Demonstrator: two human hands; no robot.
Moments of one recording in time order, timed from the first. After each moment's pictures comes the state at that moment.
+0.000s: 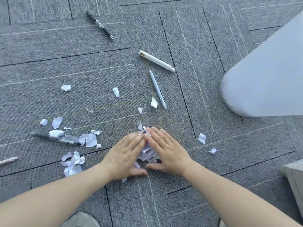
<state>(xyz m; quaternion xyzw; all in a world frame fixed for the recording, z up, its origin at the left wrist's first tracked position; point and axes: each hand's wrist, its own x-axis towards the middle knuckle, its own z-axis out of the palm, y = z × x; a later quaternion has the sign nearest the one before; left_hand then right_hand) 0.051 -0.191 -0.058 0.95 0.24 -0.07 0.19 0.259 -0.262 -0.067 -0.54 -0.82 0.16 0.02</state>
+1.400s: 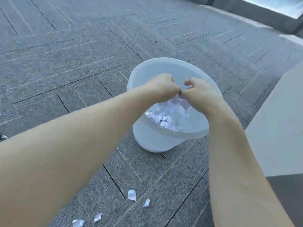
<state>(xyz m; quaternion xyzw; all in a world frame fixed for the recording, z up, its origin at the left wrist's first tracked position) 0.508 -0.086 0.185 0.88 0.24 0.00 0.41 0.568 -0.202 0.204 -0.92 -0.26 0.18 0.24</state>
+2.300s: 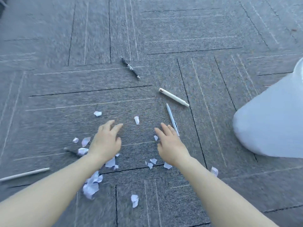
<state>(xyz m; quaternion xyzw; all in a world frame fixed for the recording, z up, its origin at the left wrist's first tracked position) 0.010 -0.081 -0.015 0.76 0.61 -0.02 0.22 0.240 -0.146 0.000 -0.68 -0.66 0.33 -0.01</state>
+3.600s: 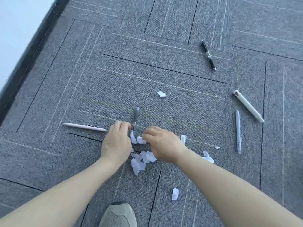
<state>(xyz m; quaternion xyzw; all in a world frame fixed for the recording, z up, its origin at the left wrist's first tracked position) -0.113 -0.153 -0.016 0.64 0.74 0.08 0.20 0.063 -0.111 -0.014 -0.33 -0.90 0.28 -0.03</state>
